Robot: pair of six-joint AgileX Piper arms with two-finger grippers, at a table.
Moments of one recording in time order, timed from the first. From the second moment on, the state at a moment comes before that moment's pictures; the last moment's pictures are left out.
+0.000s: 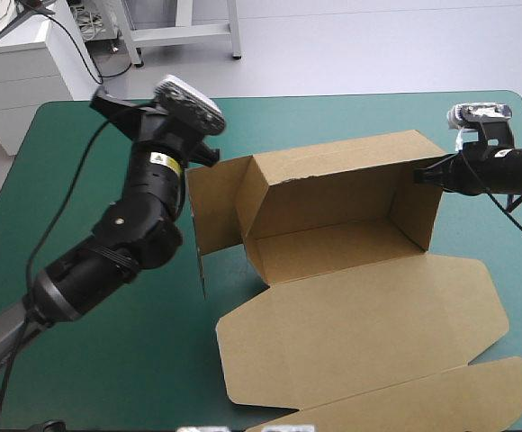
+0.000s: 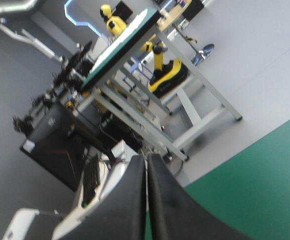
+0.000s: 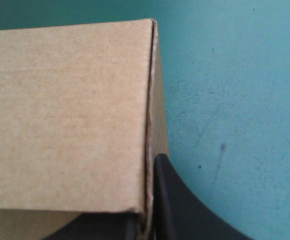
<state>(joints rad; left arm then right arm) -0.83 1.37 -1.38 1.42 0.85 -0.67 -0.15 1.39 -1.34 0.55 0.97 -0.50</state>
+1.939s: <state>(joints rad) -0.08 1.35 -1.38 0.03 0.92 -0.04 0.20 1.97 -1.94 0.06 1.18 -0.26</state>
